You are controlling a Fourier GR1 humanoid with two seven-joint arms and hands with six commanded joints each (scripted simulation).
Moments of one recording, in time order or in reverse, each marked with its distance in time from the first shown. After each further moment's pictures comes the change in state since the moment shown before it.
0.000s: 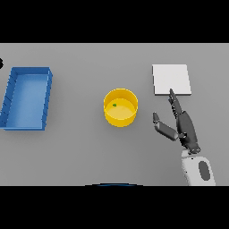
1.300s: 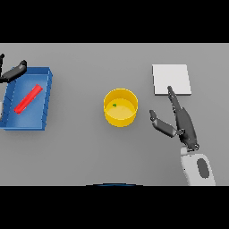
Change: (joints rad) left arm 0.183 -0.063 0.018 -0.276 0.064 -0.221 0.000; right arm -0.032 -0.012 0.021 -0.023 0.065 -0.030 0.083
